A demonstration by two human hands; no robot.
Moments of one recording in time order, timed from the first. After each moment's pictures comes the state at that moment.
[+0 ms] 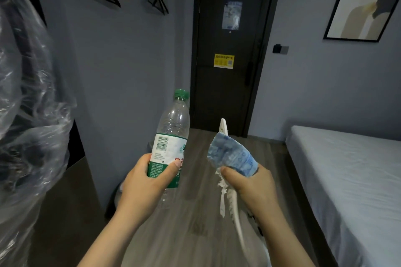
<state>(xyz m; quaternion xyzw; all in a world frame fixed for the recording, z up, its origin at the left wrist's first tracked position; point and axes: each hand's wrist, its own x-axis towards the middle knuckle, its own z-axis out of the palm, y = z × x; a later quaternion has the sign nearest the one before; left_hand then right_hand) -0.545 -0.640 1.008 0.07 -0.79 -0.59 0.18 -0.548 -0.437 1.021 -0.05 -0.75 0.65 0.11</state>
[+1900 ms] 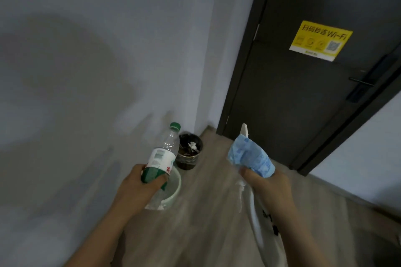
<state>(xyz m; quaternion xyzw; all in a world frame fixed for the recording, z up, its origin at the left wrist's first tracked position) -1.611 -0.801 0.849 0.29 -0.79 -0.54 0.04 -1.665 -0.535 0.917 -0.07 -0.81 0.59 -0.05</state>
